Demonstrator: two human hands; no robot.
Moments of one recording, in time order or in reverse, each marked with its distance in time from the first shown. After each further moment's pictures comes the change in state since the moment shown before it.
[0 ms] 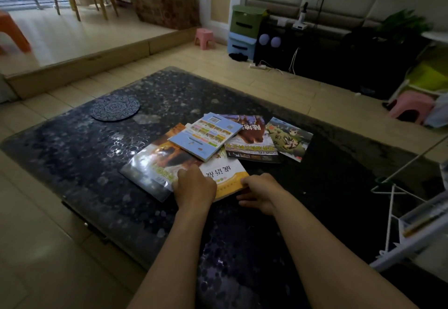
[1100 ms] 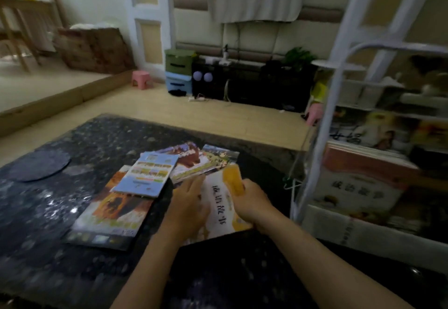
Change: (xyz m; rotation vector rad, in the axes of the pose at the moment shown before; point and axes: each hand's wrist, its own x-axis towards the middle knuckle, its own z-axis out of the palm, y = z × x) left_hand -0.073 0.081 0.011 -0.136 -0.230 0.855; right_hand -0.131 0.003 -0.119 -0.375 0.267 -0.302
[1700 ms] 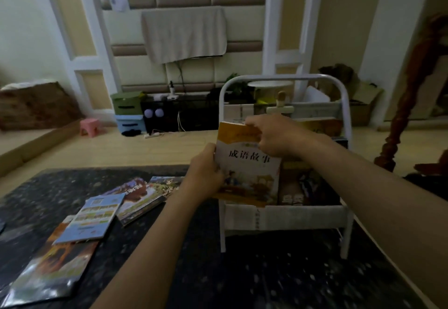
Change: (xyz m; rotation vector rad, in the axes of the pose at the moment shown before) left_hand 0.021 0.273 0.010 -0.150 -0.074 0.298; right_hand -0.167 -0.006 -0.273 -0.712 0.401 -0.415
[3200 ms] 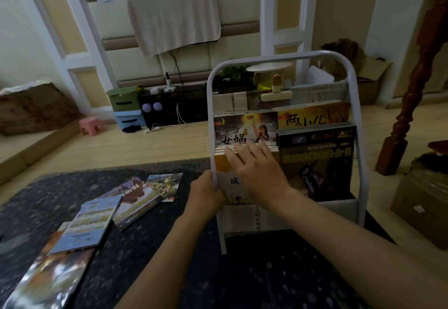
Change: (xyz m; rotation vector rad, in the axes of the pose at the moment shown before) left_hand 0.008 -0.052 0.065 0.095 -0.075 -0.287; right_hand 0.013 0.032 0.148 -0.372 0.294 -0.131
